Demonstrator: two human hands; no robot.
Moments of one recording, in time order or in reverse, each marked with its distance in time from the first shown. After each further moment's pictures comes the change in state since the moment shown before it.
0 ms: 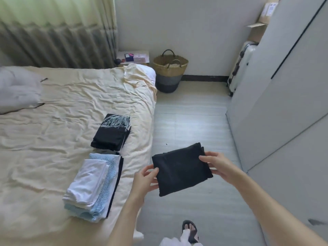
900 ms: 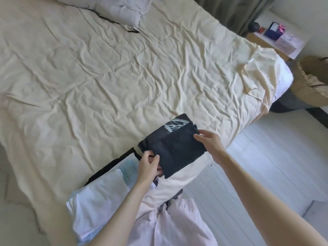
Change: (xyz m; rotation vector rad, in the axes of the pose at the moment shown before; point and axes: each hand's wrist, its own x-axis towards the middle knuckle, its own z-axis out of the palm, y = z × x) left_hand 0.297 0.051 -0.186 -0.522 0.740 -0.213; right_hand 0.393 -0.202 0.349 -0.602 -0.467 -0.101
